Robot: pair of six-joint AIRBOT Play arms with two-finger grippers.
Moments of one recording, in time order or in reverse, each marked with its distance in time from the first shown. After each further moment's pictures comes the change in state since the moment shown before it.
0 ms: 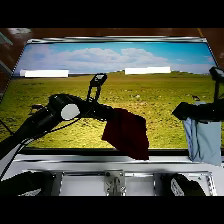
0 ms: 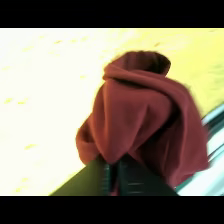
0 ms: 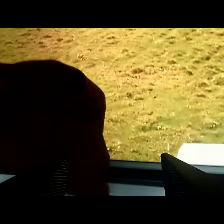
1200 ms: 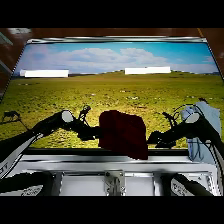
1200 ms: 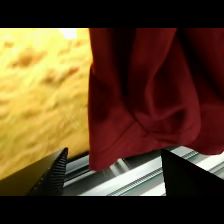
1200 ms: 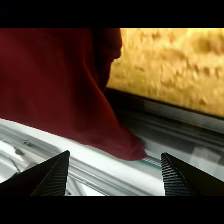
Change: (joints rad) left arm 0.267 -0.132 -0.451 -0.490 -0.036 0.266; right arm 0.000 -0.376 -0.478 0.273 -0.100 -0.230
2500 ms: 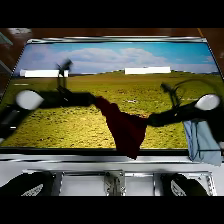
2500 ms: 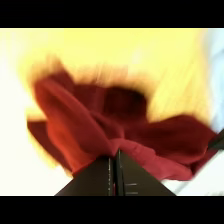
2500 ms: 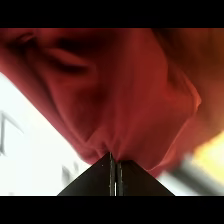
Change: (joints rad) left arm 0.055 0.353 0.383 0.124 0.114 0.059; right arm 0.161 0.233 0.373 0.151 0.031 -0.045
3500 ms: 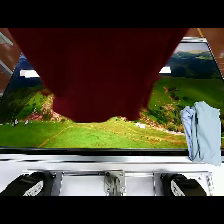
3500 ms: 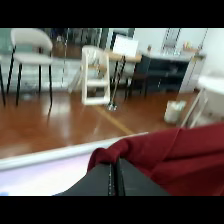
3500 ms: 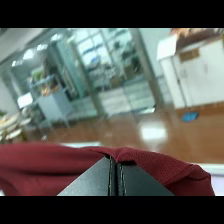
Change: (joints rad) left arm 0.255 0.102 0.687 0.143 -0.113 0.094; right arm 0.003 0.115 0.650 0.190 -0.706 0.153
